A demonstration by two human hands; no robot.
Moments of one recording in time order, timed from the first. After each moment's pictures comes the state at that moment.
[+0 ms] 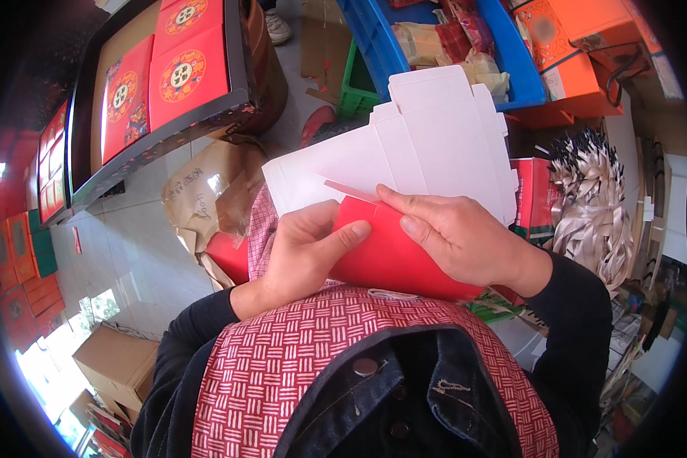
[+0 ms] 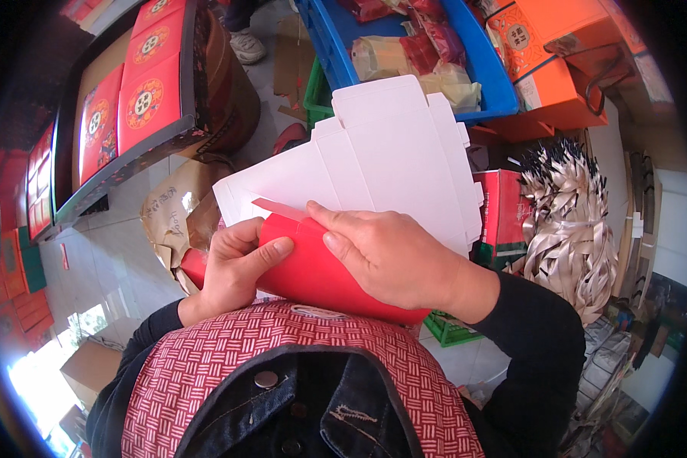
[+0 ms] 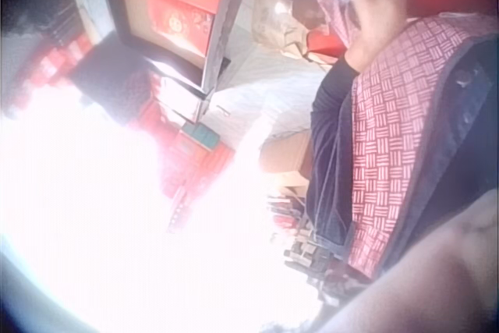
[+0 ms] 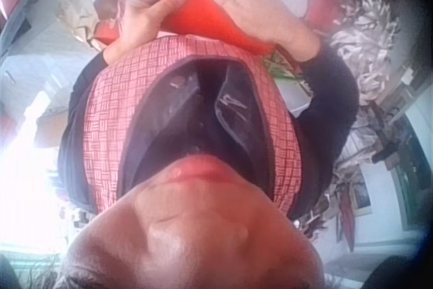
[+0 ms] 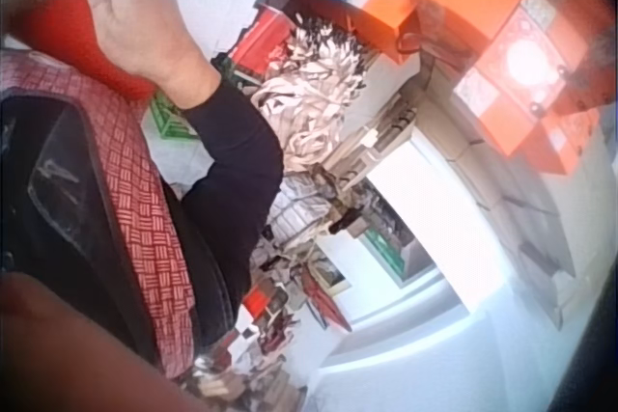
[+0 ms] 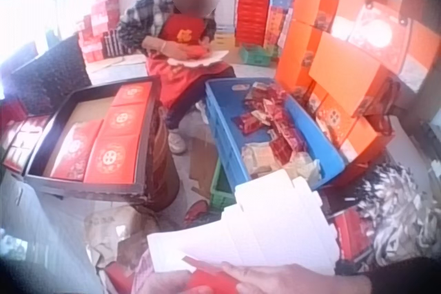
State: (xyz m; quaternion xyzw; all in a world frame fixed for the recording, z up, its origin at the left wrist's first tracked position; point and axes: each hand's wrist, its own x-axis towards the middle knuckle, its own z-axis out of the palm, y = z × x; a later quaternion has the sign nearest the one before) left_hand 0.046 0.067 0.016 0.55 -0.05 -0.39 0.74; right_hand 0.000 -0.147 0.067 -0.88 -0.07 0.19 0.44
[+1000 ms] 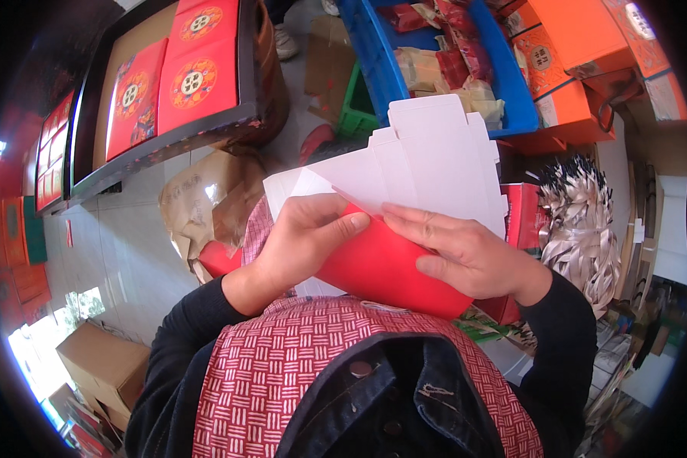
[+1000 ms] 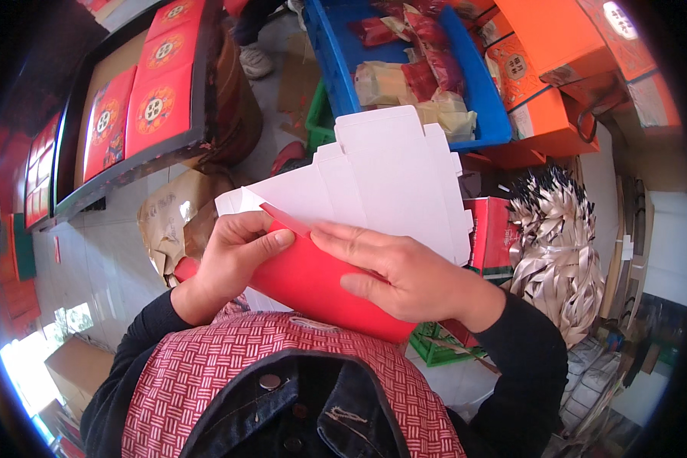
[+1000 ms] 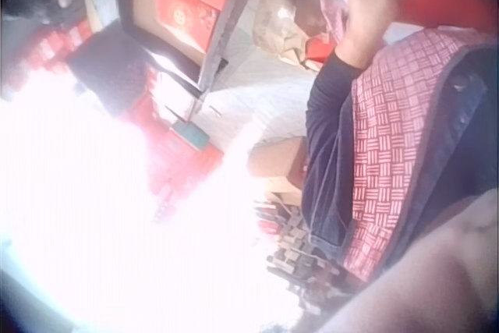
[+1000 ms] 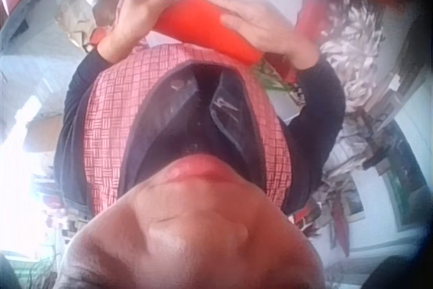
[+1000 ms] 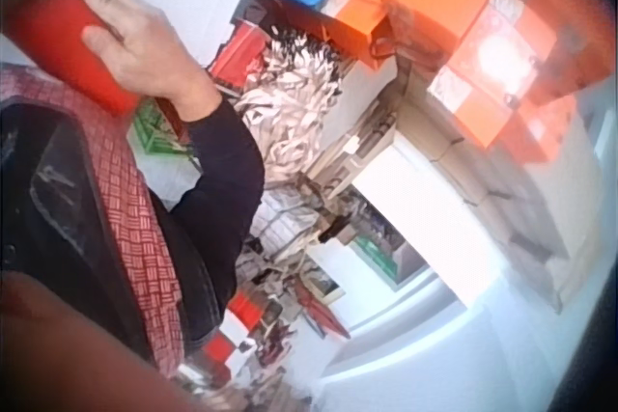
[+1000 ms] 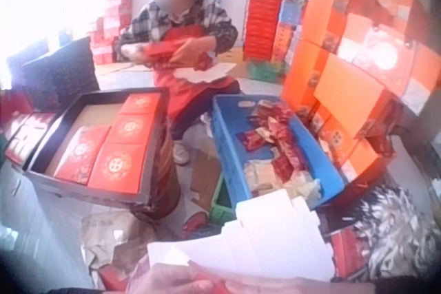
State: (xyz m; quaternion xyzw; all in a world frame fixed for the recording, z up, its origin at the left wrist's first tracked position) left_hand 0.072 0.056 0.017 0.61 -0.13 -0.36 0.69; right_hand 0.000 -0.179 0.083 -0.83 -0.18 0.25 0.46
